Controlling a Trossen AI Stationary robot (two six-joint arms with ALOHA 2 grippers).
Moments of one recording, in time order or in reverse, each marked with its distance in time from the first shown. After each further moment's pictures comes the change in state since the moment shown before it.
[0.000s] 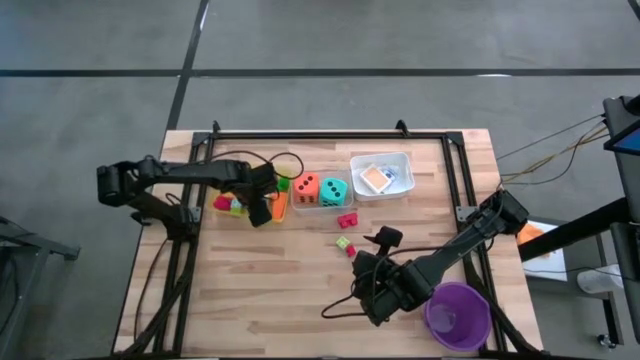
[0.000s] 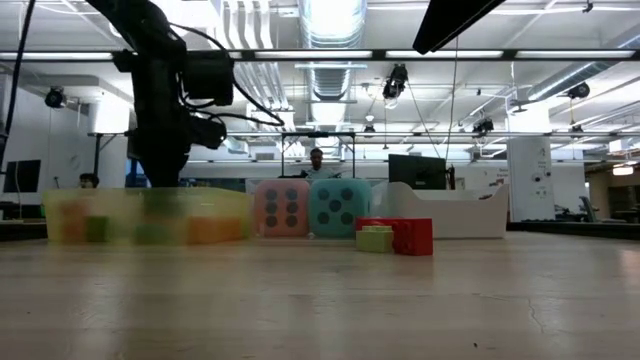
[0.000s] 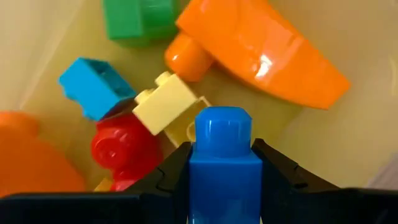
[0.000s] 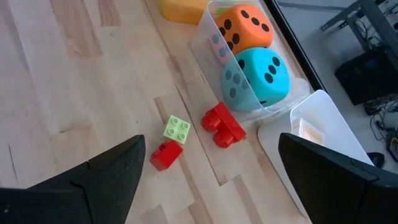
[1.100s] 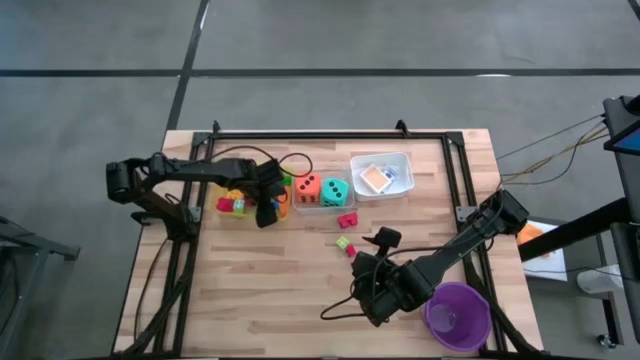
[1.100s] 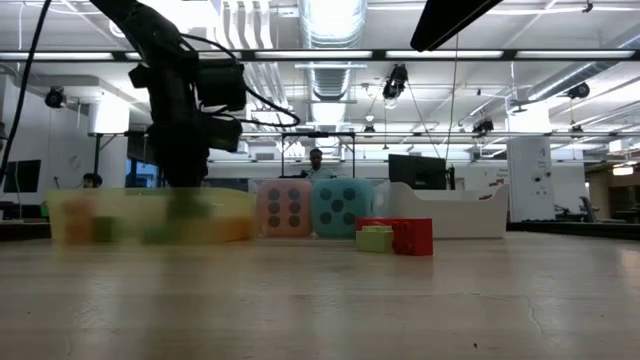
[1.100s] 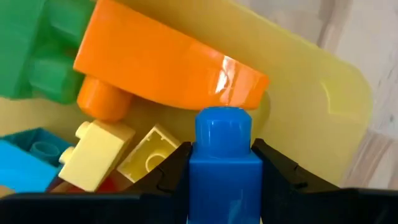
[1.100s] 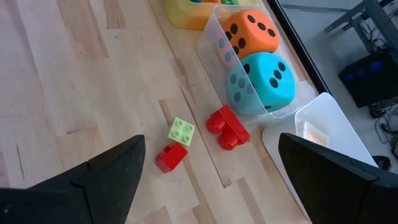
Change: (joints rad) left arm 0.026 0.077 0.016 0.140 0.176 0.148; right arm 0.000 0.000 0.000 0.023 -0.004 -0.020
